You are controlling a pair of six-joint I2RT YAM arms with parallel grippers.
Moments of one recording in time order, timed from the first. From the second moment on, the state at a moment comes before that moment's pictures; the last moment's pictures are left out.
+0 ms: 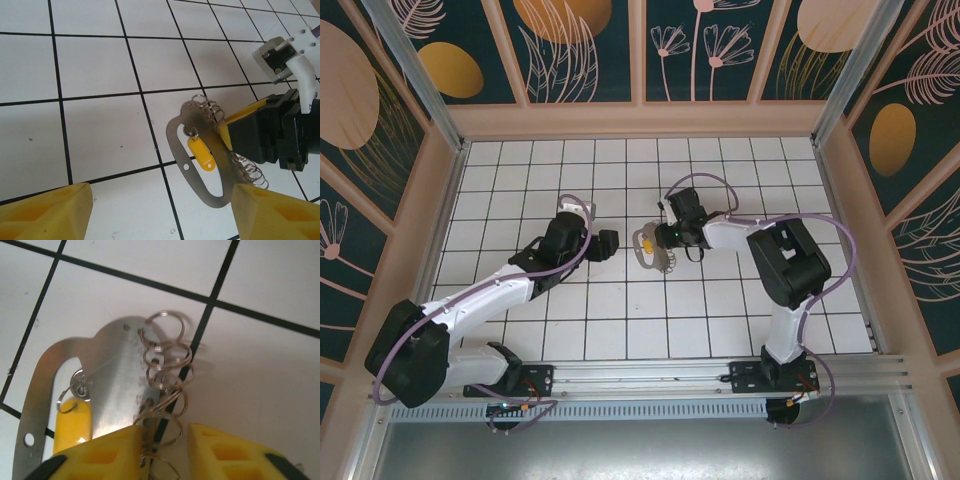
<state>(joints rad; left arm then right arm) -0.63 1.27 0.69 -0.03 -0.07 -0.48 0.57 1.88 1.06 -0.14 -0.10 0.20</state>
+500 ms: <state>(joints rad) -0.63 1.28 0.69 -0.03 -0.07 -0.48 0.59 1.79 0.96 -0.10 -0.08 0.14</state>
